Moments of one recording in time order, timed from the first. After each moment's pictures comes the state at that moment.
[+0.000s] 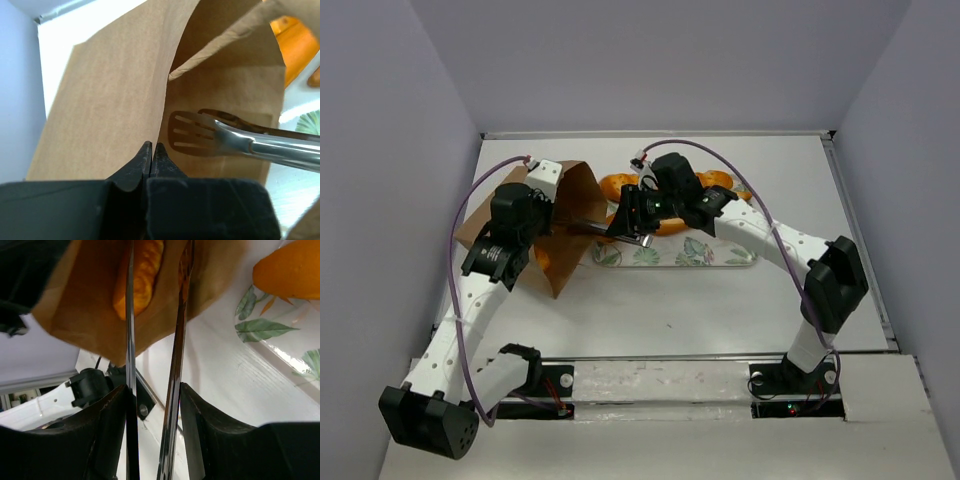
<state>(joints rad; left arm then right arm) -0.26 0.97 0.95 -0.43 -0.13 0.18 0.77 1.73 1.52 -0.37 -0.48 0.67</state>
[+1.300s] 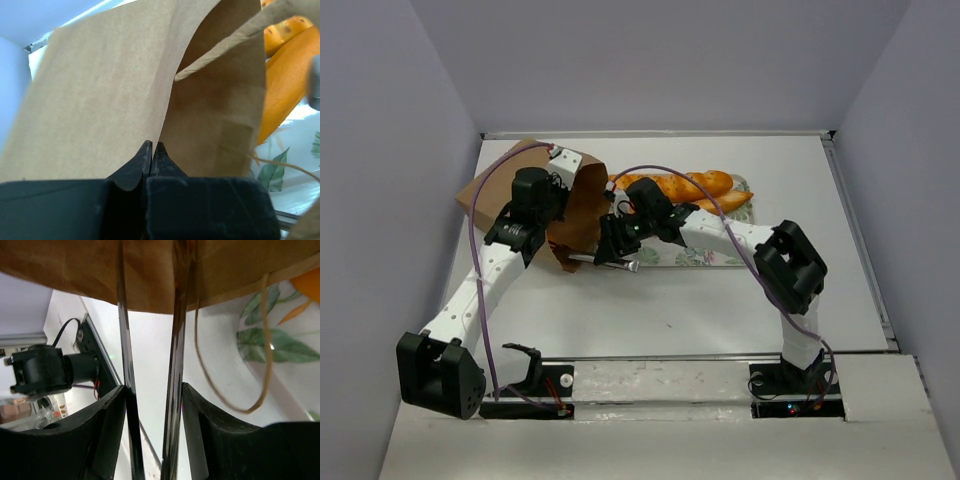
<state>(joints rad) -0.28 1.17 0.96 -0.23 -0.10 0.27 0.81 1.95 1.45 -0.18 -0.61 0.52</state>
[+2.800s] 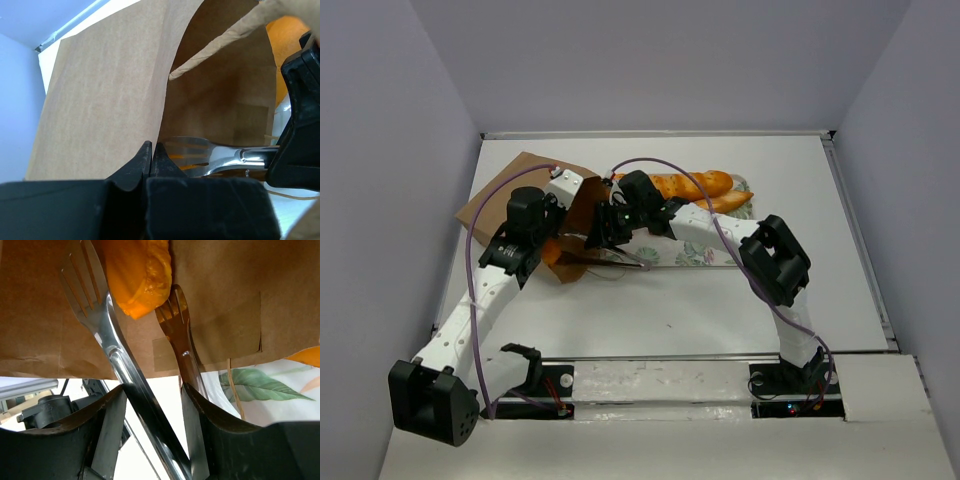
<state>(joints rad) -0.29 1.03 0.83 -0.24 -0.10 0.37 0.80 2.09 1.61 -0.15 -0.52 0.67</state>
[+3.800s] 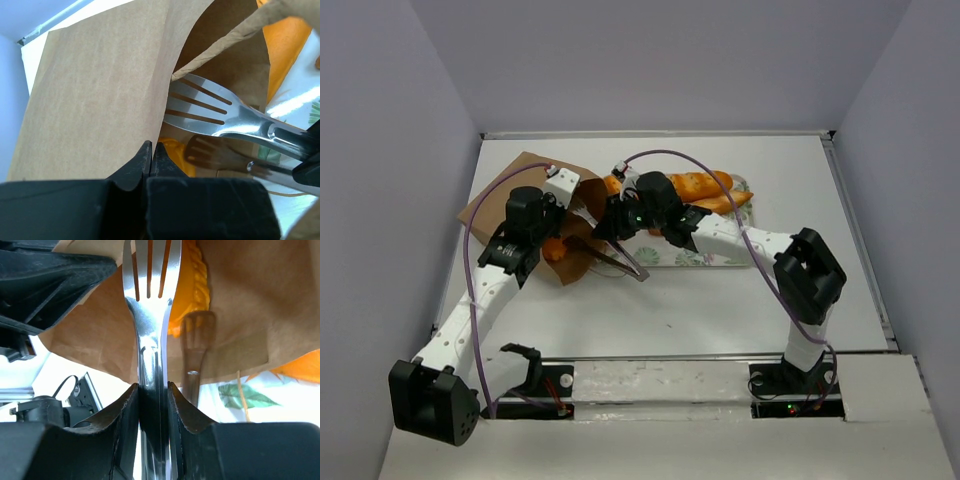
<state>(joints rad) -0.28 1.03 0.83 -0.25 -0.07 0.30 0.83 1.85 1.39 0.06 -0.38 0.54</state>
